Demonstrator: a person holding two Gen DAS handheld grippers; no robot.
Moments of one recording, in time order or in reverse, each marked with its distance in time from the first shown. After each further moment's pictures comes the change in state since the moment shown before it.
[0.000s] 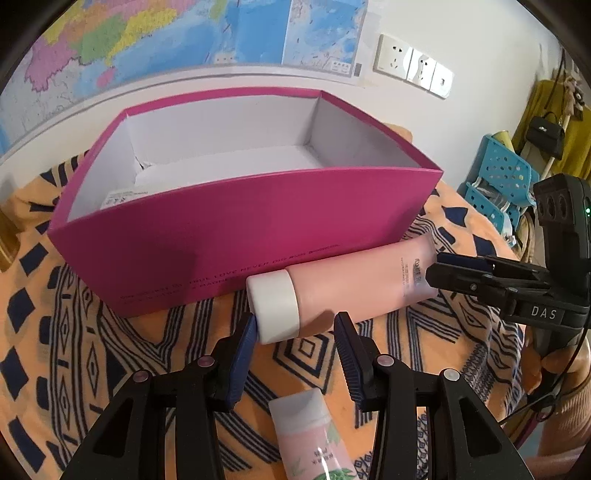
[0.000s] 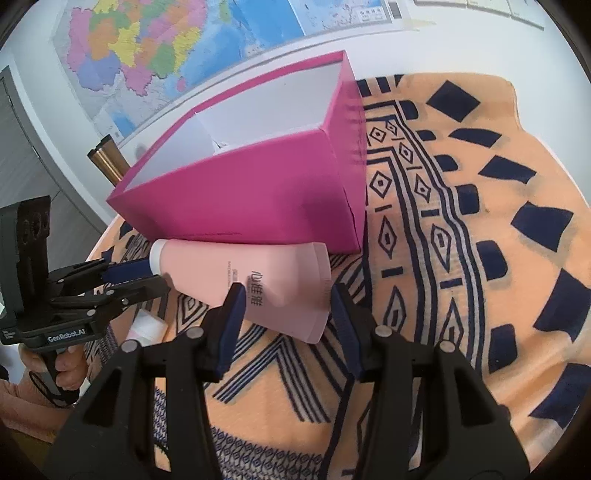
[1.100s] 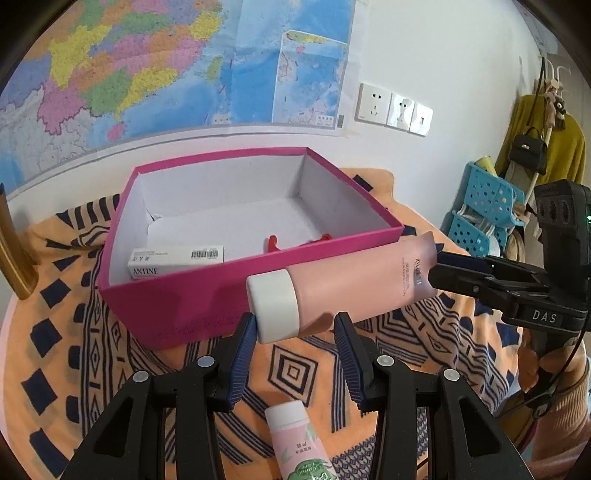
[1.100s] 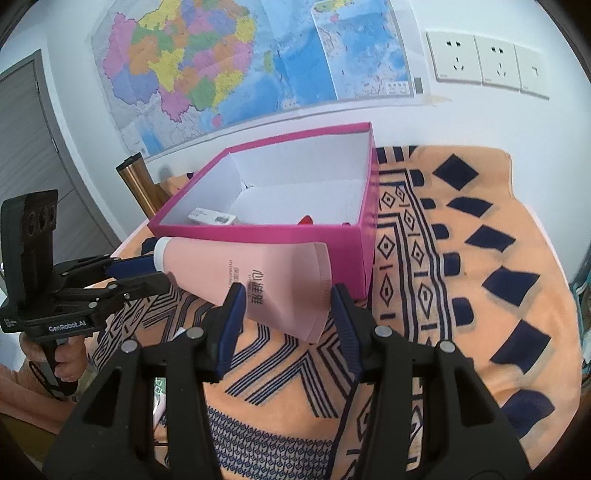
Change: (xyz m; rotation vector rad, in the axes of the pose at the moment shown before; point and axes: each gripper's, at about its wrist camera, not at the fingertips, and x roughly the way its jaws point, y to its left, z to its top) left arm -0.055 -0.012 0.015 0.022 -0.142 -0.003; right arm -0.056 0.032 0.017 -0.115 -0.136 -0.007
